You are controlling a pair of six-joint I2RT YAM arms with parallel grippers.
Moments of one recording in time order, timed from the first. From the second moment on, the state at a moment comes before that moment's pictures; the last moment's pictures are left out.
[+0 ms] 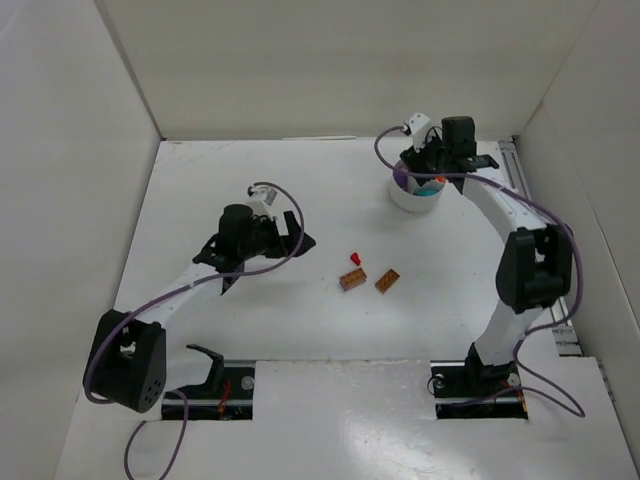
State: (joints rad) left arm -0.34 1.21 0.63 0.10 0.39 -0.51; right arm 0.16 1.85 1.57 -0.35 -0.23 -0.57
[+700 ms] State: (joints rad) left arm -0.87 1.71 1.01 -0.05 0.07 -0.18; right arm 0.08 1.02 0.93 -0.36 -0.31 -0.53
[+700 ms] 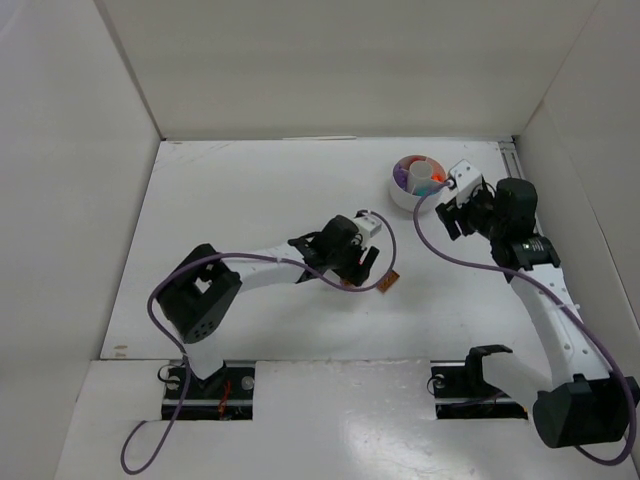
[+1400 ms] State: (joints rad) left arm -0.92 1.80 1.07 -0.13 0.03 -0.13; right arm 0.07 0.99 0.92 -0.41 -0.26 -0.54
